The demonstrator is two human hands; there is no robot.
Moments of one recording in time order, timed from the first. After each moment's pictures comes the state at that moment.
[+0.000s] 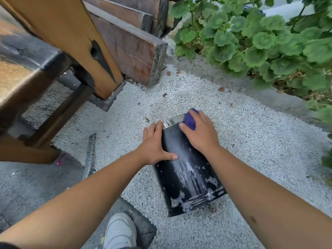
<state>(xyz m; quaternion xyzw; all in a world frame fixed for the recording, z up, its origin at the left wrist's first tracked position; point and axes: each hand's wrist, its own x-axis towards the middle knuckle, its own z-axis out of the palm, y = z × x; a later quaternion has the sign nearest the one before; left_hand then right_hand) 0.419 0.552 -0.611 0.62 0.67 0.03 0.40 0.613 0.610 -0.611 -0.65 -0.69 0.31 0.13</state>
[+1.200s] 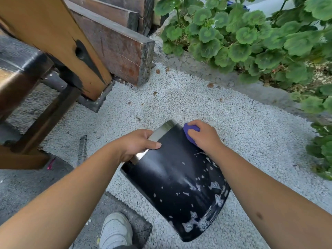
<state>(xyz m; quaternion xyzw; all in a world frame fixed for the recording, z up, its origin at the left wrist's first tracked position) 0.414 0.556 -0.551 0.41 0.59 0.12 0.68 0.656 0.590 -0.601 -0.66 -0.57 0.46 0.18</state>
